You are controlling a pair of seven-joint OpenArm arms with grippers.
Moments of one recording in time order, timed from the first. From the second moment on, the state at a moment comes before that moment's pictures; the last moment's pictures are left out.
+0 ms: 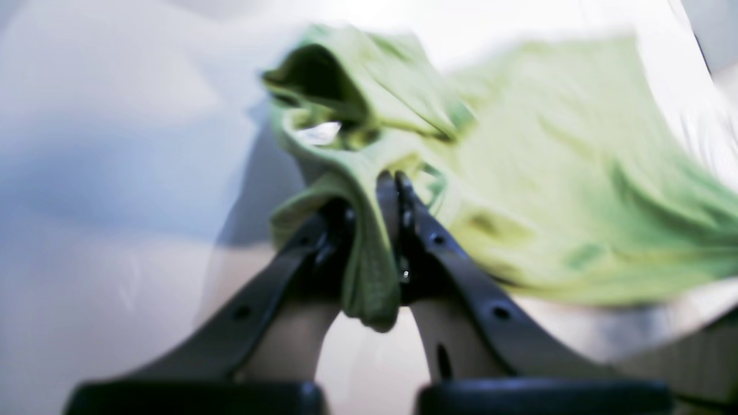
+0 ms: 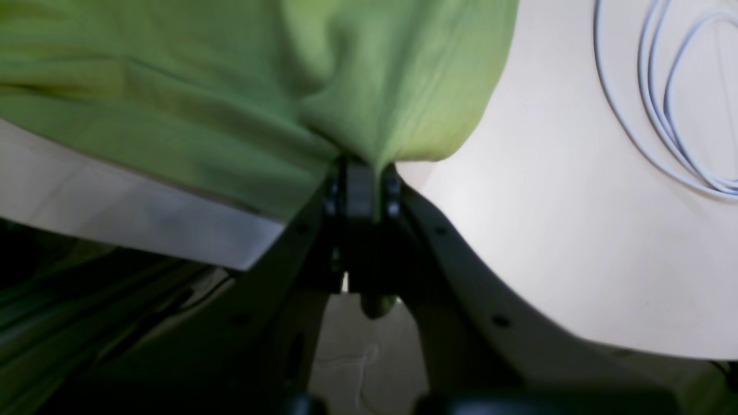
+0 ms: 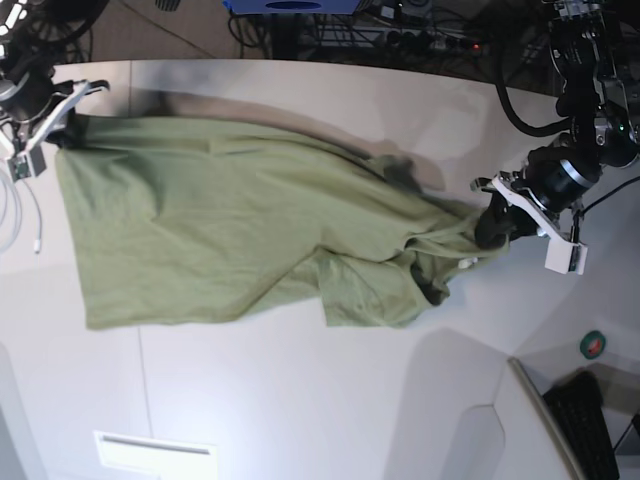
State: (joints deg) left arm 16.9 -17.8 -21.2 108.5 -43.0 -20.5 52.7; right arm -27.3 2.1 36.3 111.5 17.2 38.6 -54.9
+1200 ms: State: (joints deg) left arm -15.2 -13.6 -3.6 53.8 -43.2 -19.5 38.1; right arm -0.7 6.2 33.7 81.8 6.3 37.8 -57.0
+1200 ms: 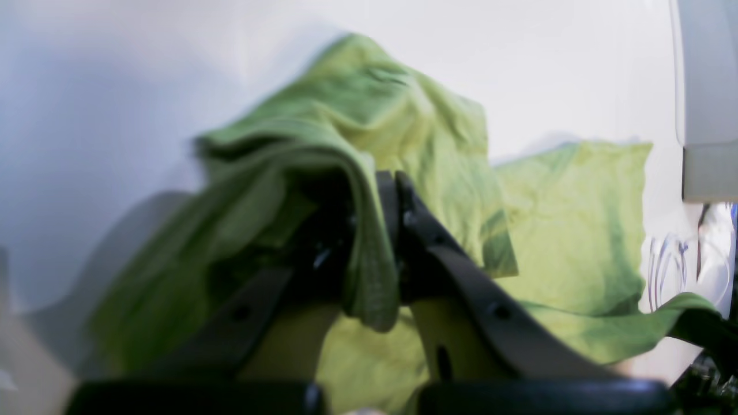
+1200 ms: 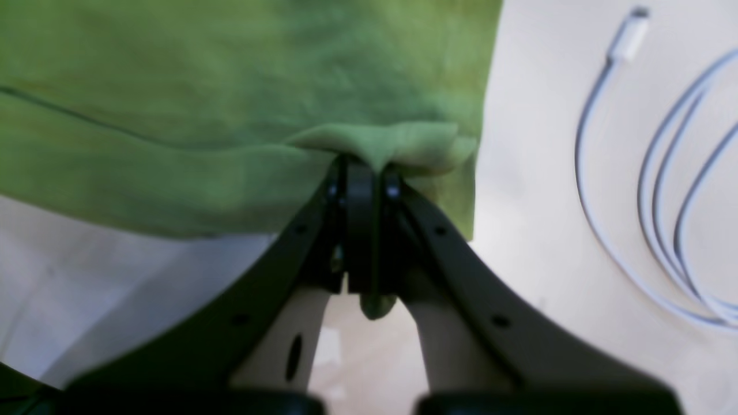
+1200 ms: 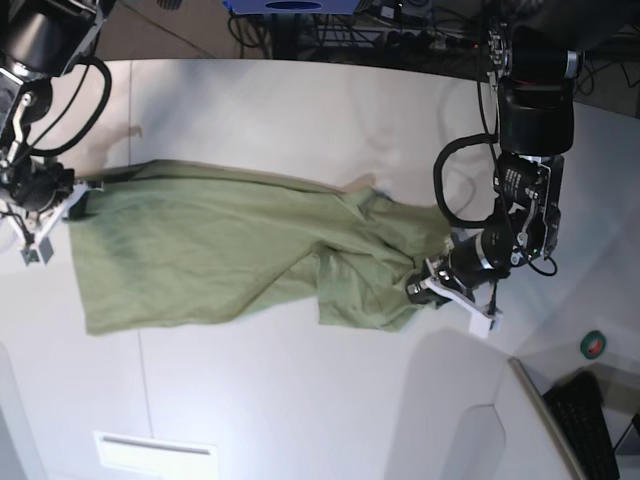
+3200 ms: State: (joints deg) left arm 2.6 -13.0 -10.0 64.7 -43.0 -24.1 35.3; right arm -1.6 6.2 33.4 81.8 6.3 37.9 -56.8
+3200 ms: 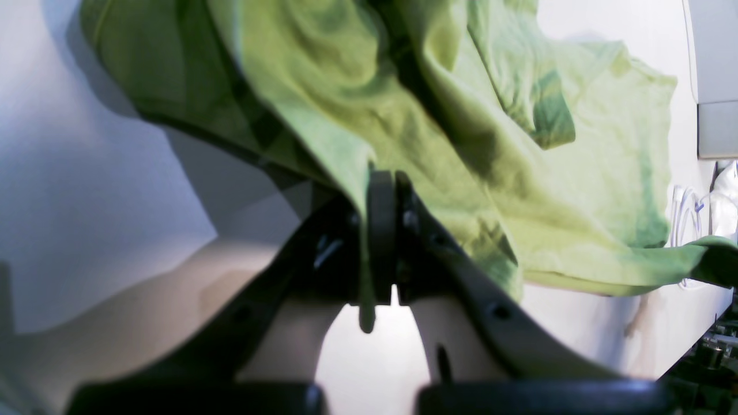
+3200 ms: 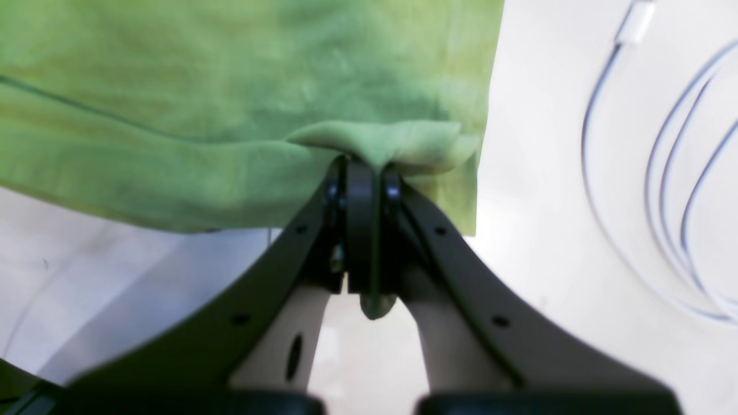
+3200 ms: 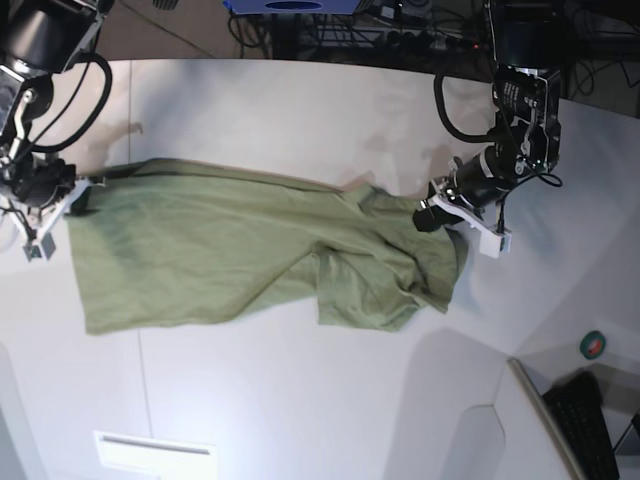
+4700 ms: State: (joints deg) left arm 3.1 -11.3 -14.3 110.2 -48.0 -24.4 41.3; right arm -4.6 3.6 49.2 113.5 20.7 40.7 -57.9
